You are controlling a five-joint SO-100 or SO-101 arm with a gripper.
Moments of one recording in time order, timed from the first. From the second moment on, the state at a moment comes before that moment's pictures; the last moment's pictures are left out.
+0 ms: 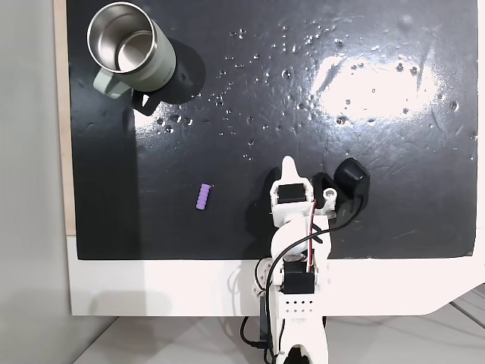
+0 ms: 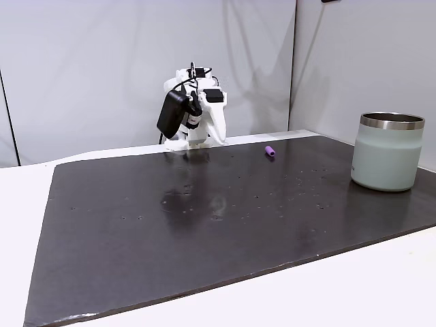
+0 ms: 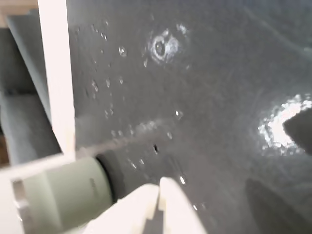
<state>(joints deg) -2.8 189.6 176.9 47.6 -7.0</state>
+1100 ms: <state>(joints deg) -38.1 129.5 134.4 65.2 -19.3</state>
